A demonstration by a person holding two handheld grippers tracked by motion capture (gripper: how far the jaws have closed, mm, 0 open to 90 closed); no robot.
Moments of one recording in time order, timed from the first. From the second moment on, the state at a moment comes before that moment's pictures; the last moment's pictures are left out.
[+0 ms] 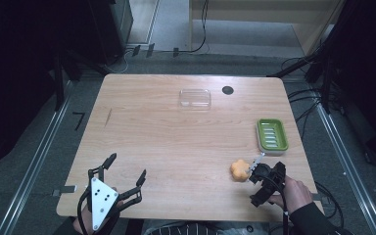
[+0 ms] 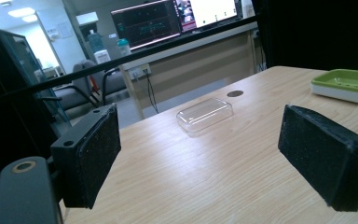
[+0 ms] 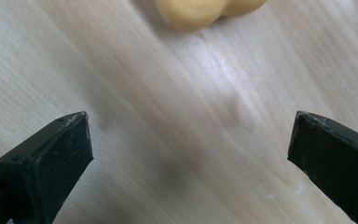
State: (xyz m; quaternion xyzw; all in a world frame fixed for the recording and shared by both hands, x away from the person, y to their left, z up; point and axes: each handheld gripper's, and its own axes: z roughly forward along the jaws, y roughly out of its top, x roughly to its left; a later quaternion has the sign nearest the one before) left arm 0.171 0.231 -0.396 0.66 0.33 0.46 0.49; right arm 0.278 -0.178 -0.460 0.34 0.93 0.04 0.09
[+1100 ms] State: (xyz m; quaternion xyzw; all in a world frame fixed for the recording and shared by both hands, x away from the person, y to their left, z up) left arm 0.171 0.231 -0.396 0.67 0.33 0.46 0.49; right arm 0.318 -0.154 -0.464 0.29 0.95 0.05 0.07
